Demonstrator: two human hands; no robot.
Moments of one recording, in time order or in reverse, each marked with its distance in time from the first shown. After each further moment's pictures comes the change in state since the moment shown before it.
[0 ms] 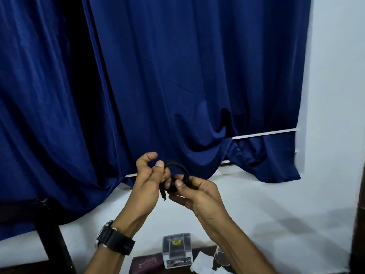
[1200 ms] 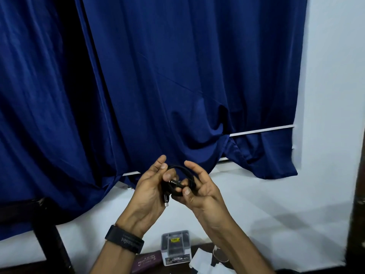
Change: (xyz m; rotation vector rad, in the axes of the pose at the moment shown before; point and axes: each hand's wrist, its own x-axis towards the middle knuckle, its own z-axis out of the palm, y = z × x) left_hand -0.004 0.002 0.022 -0.624 -0.014 -0.317; right_hand -0.008 0.008 -0.015 0.062 -0.108 -0.166
